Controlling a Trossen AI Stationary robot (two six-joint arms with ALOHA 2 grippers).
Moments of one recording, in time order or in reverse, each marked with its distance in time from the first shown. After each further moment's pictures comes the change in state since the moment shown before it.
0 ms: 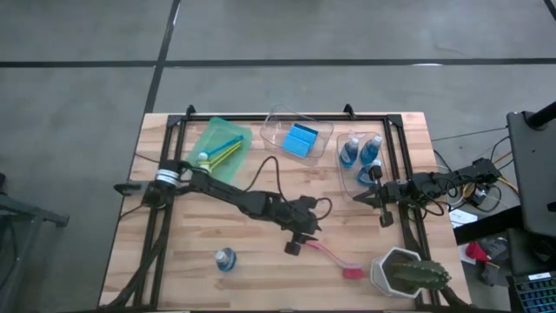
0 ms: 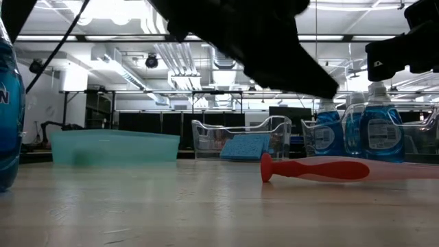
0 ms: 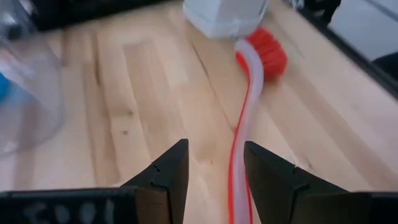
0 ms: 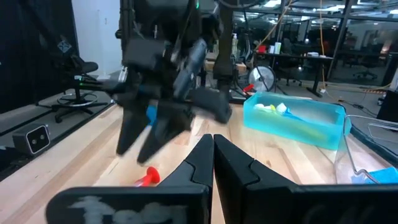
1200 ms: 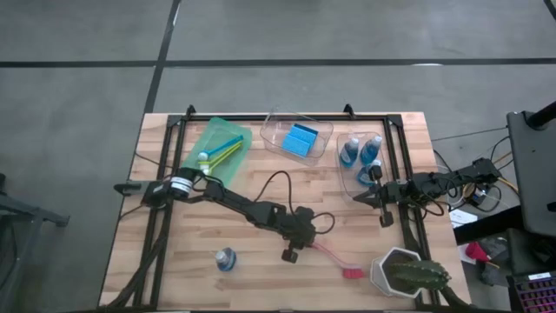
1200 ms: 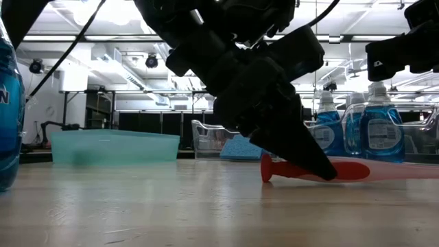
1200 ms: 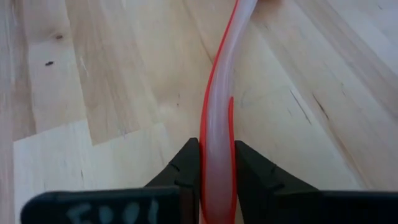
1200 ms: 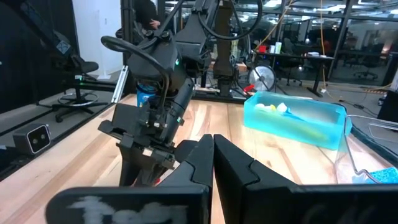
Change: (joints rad) left arm -0.031 0.151 0.020 -0.032 0.004 -0.028; right arm 0.000 0.000 0.000 0.000 0.000 0.000
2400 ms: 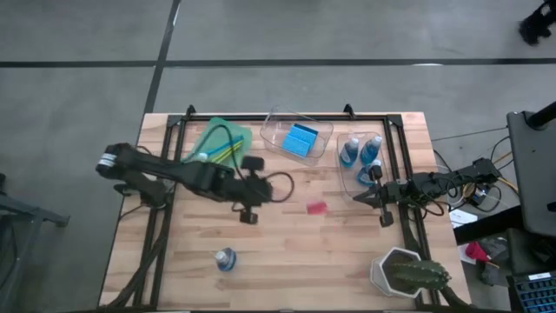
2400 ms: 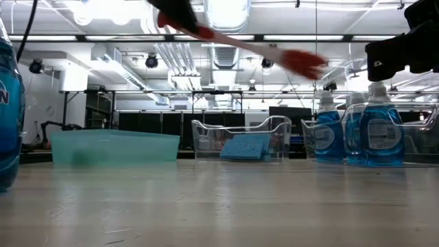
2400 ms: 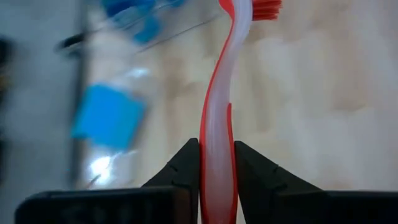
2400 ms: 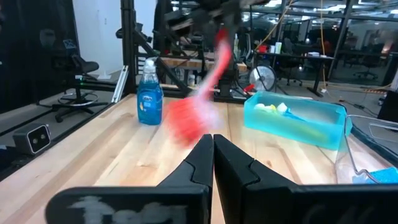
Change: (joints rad) left arm 0.011 -0.659 -0.002 -0.826 -0.490 0.011; right arm 0.000 0.000 0.000 0.000 0.000 0.000
